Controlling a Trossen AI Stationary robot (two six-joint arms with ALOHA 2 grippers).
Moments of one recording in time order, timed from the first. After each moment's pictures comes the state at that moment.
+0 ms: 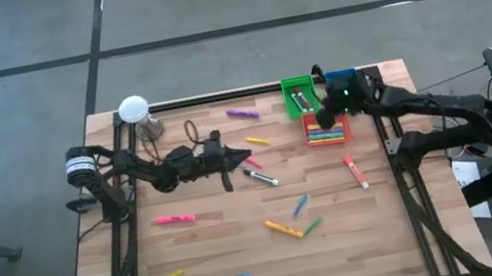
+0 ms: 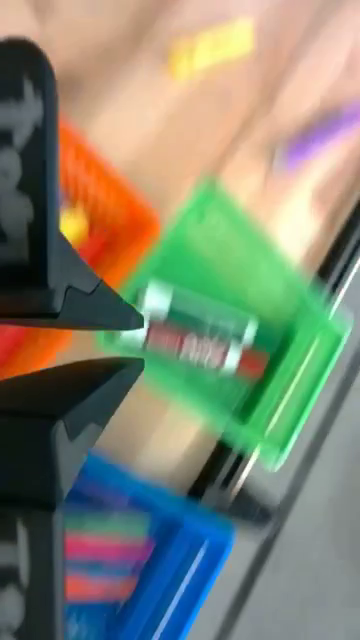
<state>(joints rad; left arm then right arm) 0.17 1.69 0.48 1.33 0.06 -0.19 -0.64 1.06 0.57 -0.26 0.19 0.21</state>
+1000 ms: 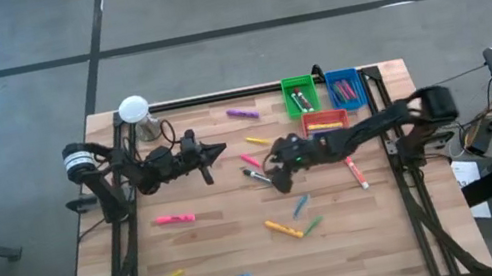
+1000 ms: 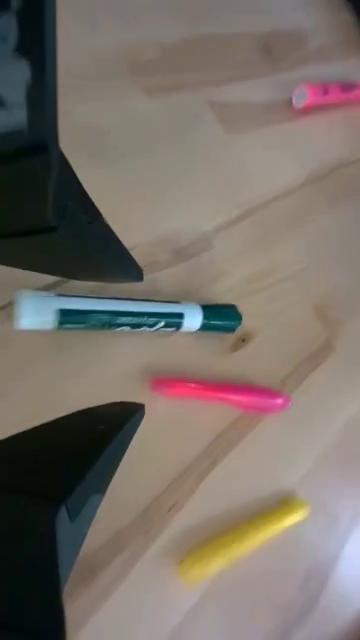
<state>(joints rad) 0.32 1.68 0.22 1.54 0.05 -0.20 -0.04 1.68 0.83 0.11 0.16 0.51</state>
